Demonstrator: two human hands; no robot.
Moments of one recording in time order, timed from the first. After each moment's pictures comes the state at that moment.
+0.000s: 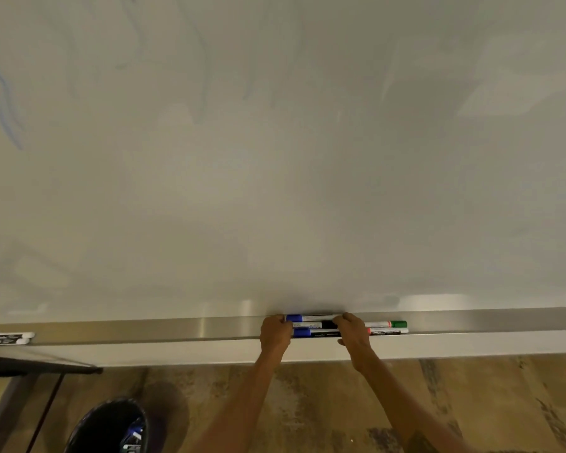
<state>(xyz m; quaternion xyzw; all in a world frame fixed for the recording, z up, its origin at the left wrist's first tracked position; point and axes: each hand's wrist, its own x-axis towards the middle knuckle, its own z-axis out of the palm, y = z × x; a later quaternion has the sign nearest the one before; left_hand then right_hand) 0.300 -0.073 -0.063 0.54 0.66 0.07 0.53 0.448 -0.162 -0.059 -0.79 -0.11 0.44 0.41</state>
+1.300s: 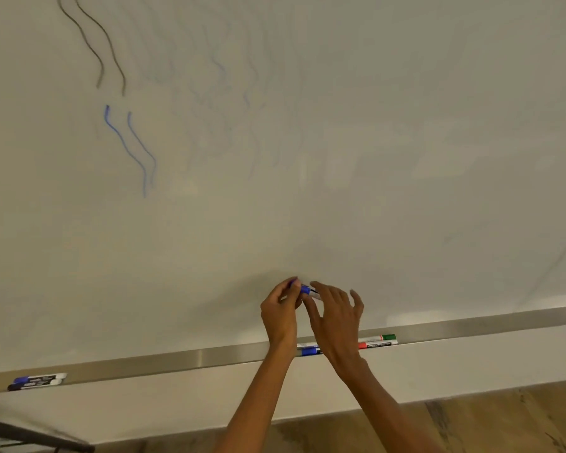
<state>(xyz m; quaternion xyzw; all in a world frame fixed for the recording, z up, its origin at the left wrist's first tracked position) 0.266 -0.132 0.131 0.46 0.44 0.48 0.61 0.343 -0.188 0.105 -0.80 -0.44 -0.10 0.39</state>
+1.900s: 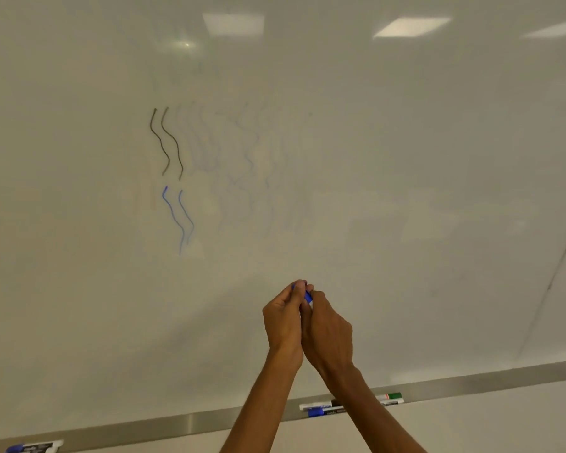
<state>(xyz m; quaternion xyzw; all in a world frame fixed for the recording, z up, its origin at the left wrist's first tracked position) 0.230 -0.160 0.264 0.44 0.34 0.50 0.66 0.285 -0.207 0.243 -0.75 -0.49 -0.06 0.43</state>
